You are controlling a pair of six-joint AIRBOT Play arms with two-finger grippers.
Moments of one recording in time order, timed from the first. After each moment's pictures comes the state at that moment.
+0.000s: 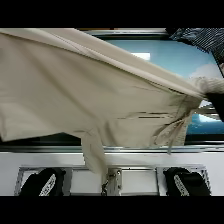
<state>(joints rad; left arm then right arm) 0.03 -0.82 1.71 1.05 -1.03 -1.59 0.01 -0.56 1.41 -1.28 1.43 1.83</state>
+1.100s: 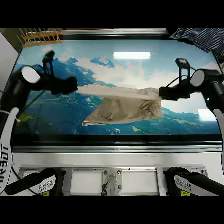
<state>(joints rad) -0.08 -1.30 1.23 1.15 -1.06 -1.62 0.03 -1.27 1.23 -1.45 1.19 1.63</state>
